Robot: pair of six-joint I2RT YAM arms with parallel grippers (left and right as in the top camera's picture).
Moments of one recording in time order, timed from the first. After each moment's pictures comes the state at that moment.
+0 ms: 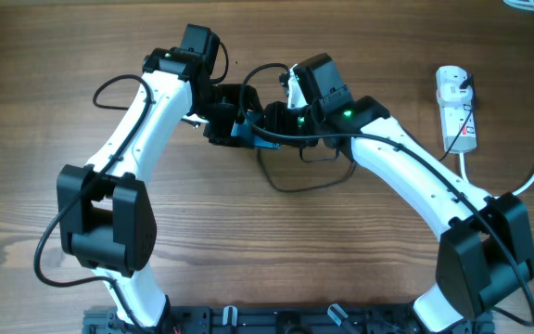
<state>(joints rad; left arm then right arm) -0.26 1.93 1.60 -1.07 0.59 -1.53 0.53 1.76 1.32 -0.49 -0.46 0.66</state>
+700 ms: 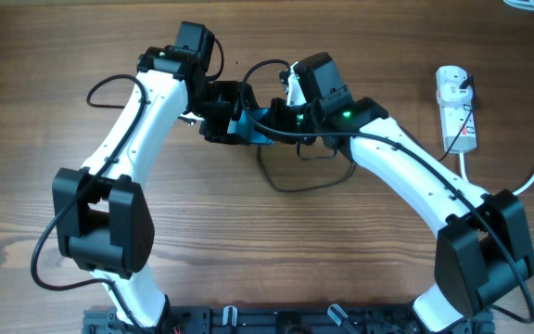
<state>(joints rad) -0.25 1.92 1.60 -1.07 0.57 -1.53 0.53 1.77 1.30 -0.42 -0.49 0.71</state>
